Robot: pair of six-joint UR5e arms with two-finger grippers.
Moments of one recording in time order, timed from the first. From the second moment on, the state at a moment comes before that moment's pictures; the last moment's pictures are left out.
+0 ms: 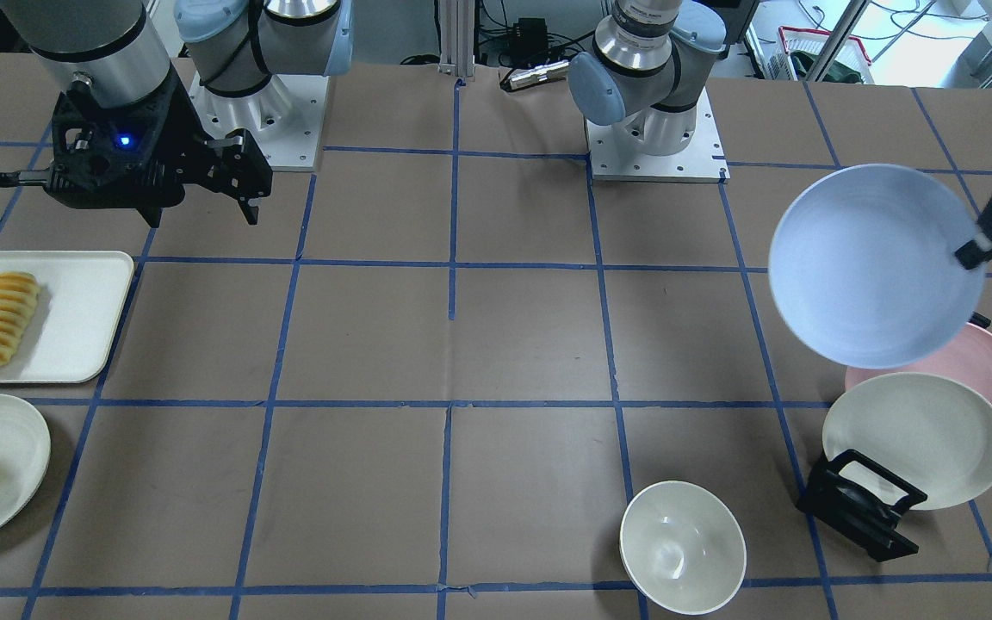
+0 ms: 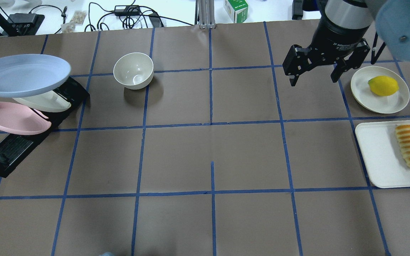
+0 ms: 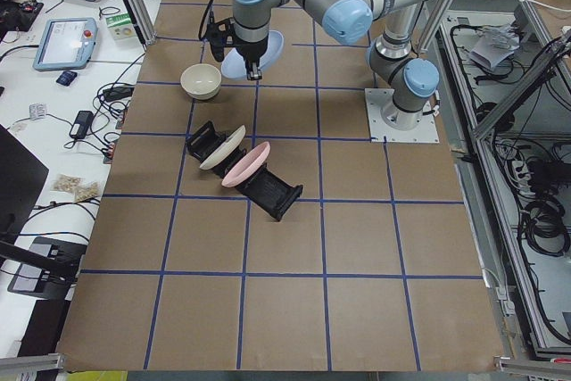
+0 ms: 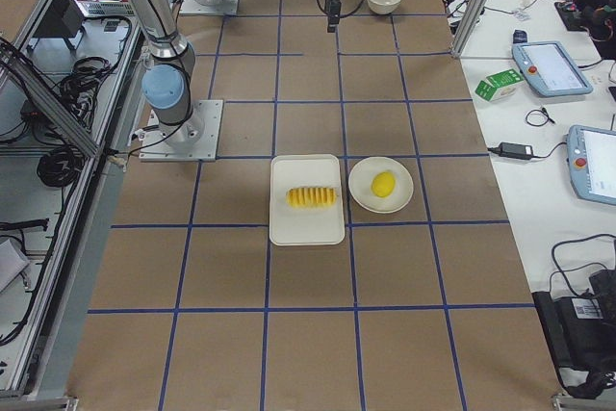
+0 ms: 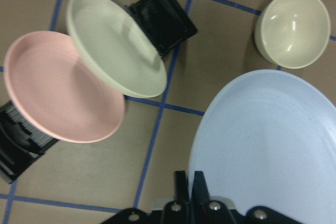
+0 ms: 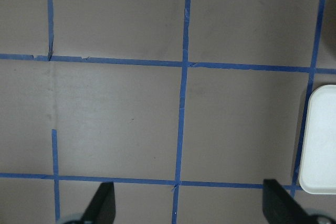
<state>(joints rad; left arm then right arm) -1.05 -1.68 -1.40 -1.68 1.35 0.28 1.58 -1.55 1.54 -1.53 -1.57 -0.05</state>
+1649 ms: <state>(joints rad) -1.65 -1.96 -1.96 -0.54 1.13 -0.15 1.11 -1.54 1.82 -1.82 -1.57 -0.65</state>
